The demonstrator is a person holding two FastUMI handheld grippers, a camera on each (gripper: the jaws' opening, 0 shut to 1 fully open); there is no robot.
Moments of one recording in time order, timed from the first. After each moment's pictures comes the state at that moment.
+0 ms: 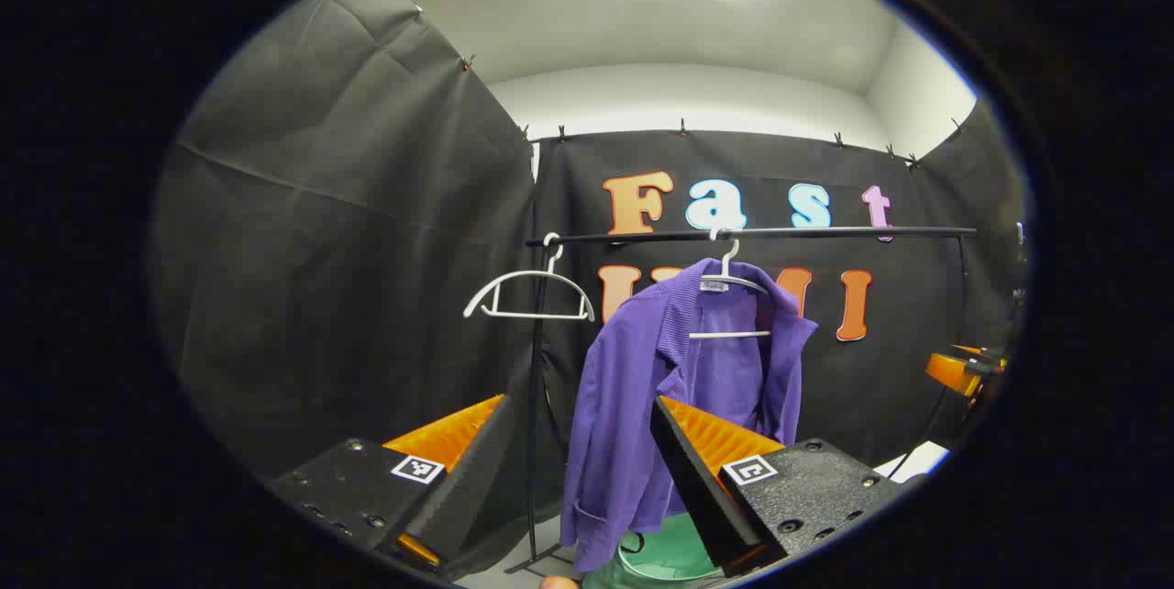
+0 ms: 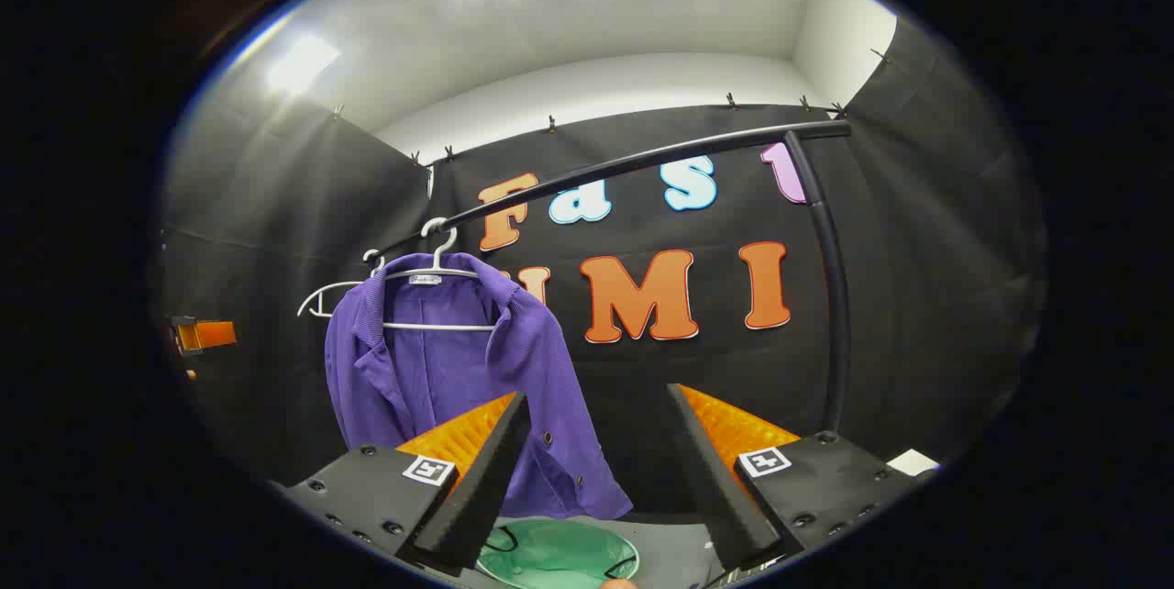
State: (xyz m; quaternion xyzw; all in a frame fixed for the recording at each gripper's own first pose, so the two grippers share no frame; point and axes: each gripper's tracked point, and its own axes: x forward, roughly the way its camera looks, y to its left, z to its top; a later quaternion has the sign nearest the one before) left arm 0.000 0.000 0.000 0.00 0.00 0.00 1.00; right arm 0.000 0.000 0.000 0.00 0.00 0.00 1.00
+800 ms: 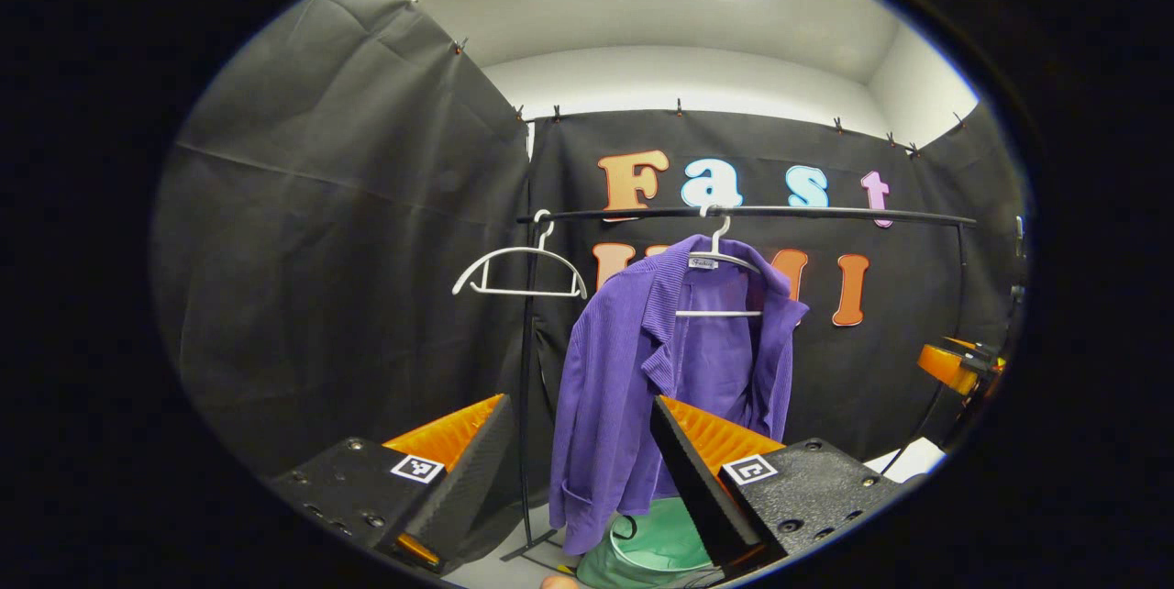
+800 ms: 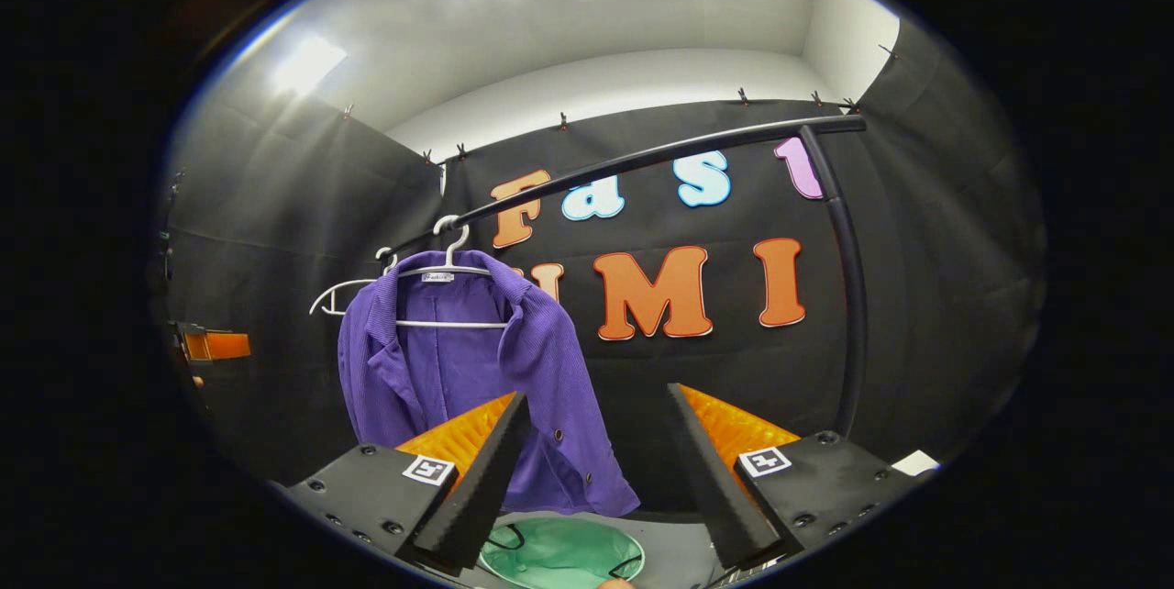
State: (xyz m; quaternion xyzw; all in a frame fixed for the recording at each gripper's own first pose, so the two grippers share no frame) left arm -0.003 -0.010 -0.014 0.00 0.03 0.00 1.00; right arm 0.009 0.010 -0.002 0.00 0.01 0.03 1.00
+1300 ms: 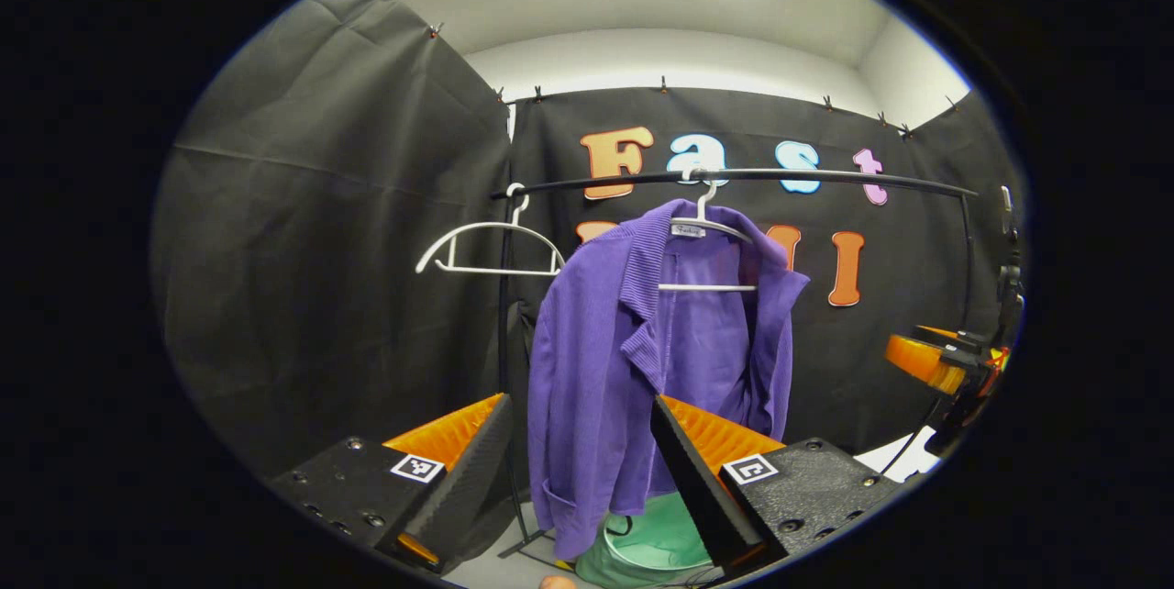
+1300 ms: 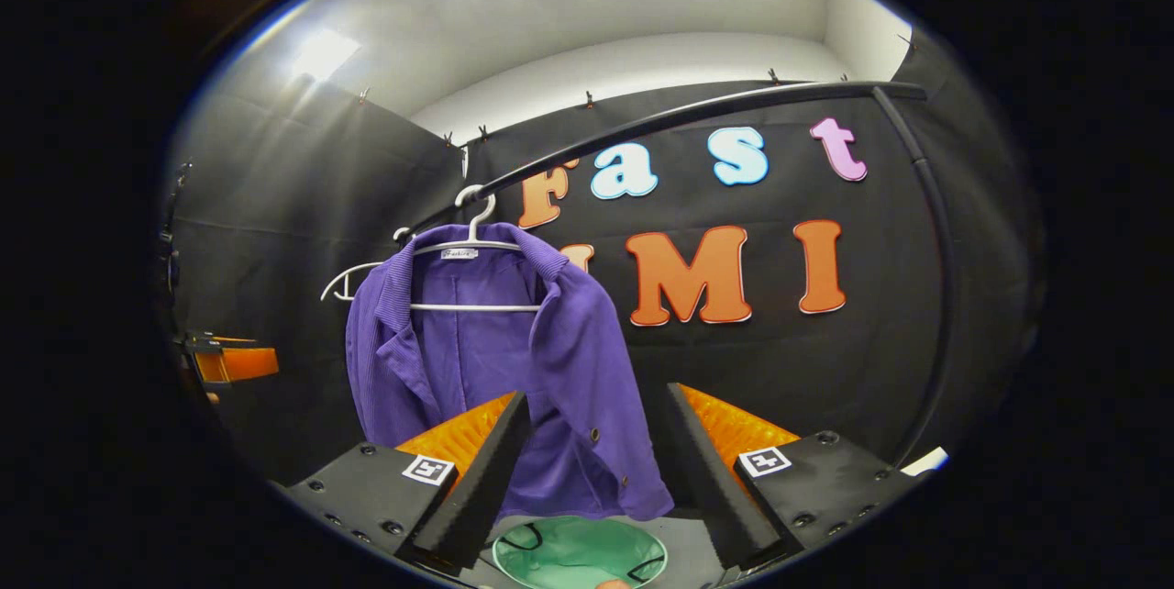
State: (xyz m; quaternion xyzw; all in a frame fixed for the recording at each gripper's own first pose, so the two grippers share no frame) left arm 0.042 -0.050 -0.051 0.01 0.06 -0.02 1.00; right arm 0.068 0.067 -0.040 0.01 0.04 0.07 1.00
